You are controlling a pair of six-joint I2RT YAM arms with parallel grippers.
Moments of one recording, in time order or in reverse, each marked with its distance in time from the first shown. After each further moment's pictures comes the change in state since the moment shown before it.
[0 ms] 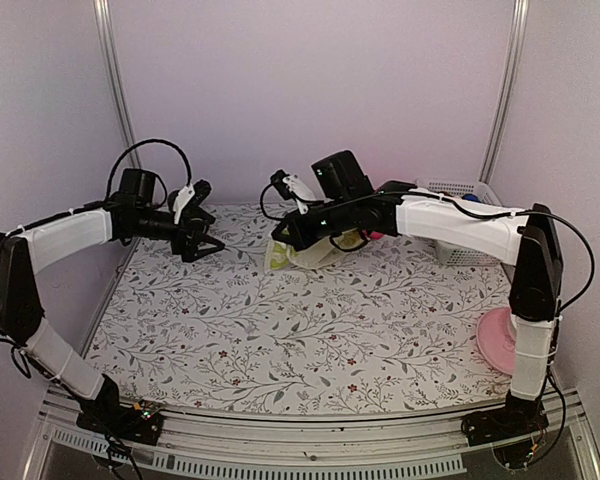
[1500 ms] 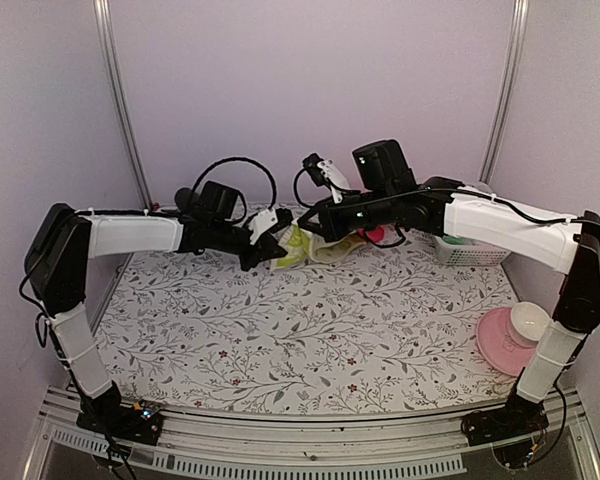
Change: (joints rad) left arm -0.378 0.285 0.109 0.229 -0.275 0.008; right arm -0.029 -0.266 -0.220 0.053 -0.012 0.014
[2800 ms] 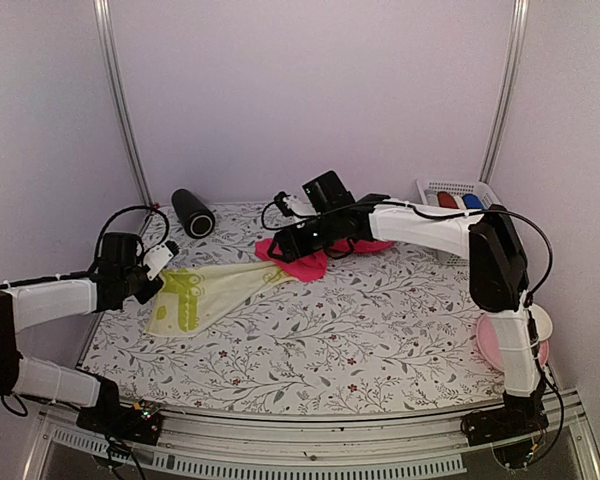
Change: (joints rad) left arm 0.402 -0.612 -0.709 0.111 -0.770 0.162; right arm 0.014 0.487 0.345 -0.079 -0.046 0.016
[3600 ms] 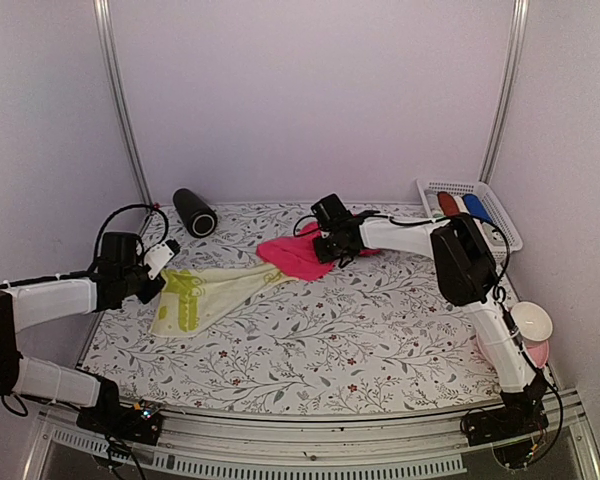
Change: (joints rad) left arm 0.002 0.006 0.003 0.003 0.070 -0.034; right arm -0.152 0.277 0.148 -0.051 0.581 0.063
